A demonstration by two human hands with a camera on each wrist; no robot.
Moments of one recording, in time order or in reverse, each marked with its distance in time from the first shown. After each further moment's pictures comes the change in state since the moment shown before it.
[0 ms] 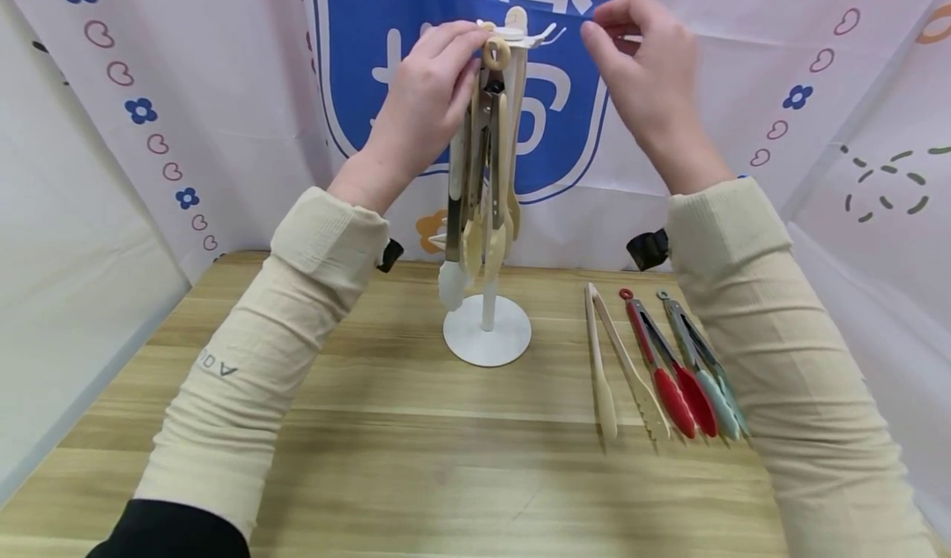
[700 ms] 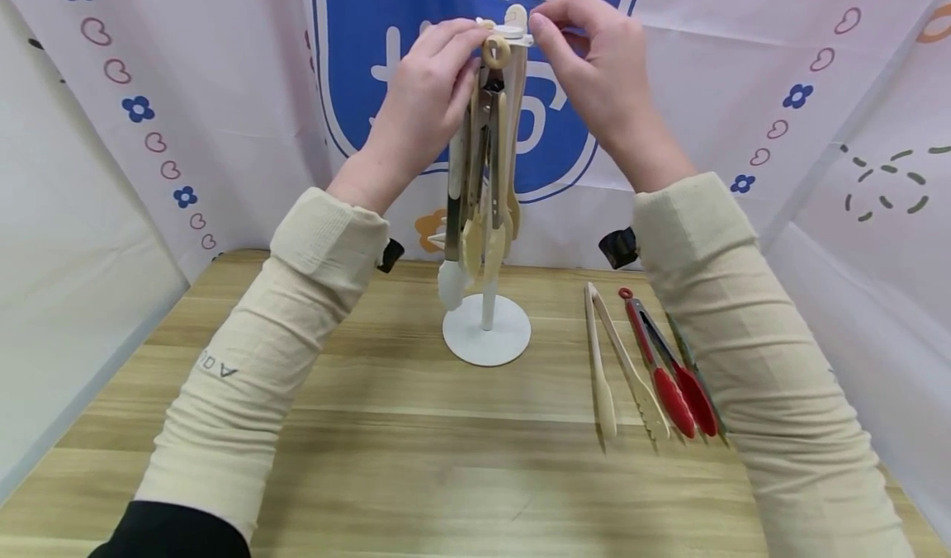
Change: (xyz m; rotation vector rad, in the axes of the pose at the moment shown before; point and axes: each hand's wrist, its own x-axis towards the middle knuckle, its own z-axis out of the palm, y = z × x) left_hand -0.001 0.000 0.000 -0.005 -0.009 -0.021; right_hand 0.000 -0.022 0.022 0.113 -0.075 -0.186
